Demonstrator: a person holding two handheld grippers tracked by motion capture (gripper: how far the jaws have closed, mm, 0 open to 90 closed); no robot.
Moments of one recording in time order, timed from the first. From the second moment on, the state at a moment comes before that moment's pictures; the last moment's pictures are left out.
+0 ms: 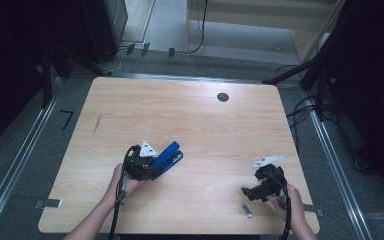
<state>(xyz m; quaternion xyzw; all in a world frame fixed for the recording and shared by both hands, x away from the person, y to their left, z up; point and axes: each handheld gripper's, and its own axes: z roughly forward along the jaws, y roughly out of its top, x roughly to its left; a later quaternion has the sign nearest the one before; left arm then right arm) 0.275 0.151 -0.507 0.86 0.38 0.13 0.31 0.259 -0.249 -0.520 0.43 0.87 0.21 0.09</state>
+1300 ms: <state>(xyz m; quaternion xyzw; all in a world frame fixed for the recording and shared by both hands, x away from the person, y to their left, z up) 0.246 0.107 -0.510 0.92 0.19 0.06 0.33 0.258 -0.246 -0.522 0.42 0.88 0.22 0.07</state>
